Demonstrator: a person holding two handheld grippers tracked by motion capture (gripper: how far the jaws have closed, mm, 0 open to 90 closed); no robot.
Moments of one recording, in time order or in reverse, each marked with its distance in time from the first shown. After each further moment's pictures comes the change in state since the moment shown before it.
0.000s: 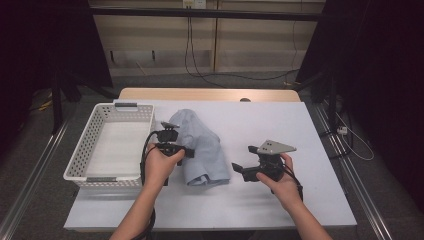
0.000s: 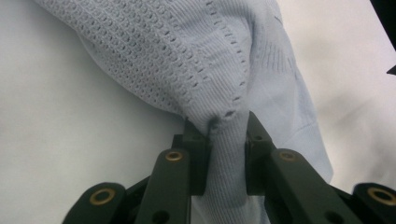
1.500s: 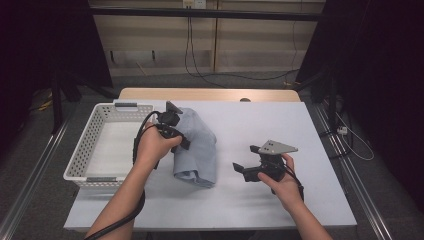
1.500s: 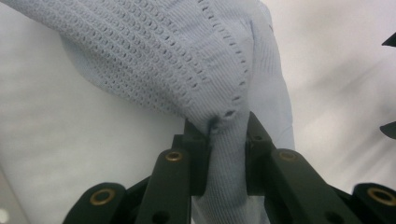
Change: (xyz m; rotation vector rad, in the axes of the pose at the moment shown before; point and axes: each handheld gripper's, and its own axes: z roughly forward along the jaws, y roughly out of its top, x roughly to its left) left arm -0.017 0.046 -0.030 0.184 0.086 0.127; right arm -0.002 -0.001 -0.002 -0.010 -0.008 0.011
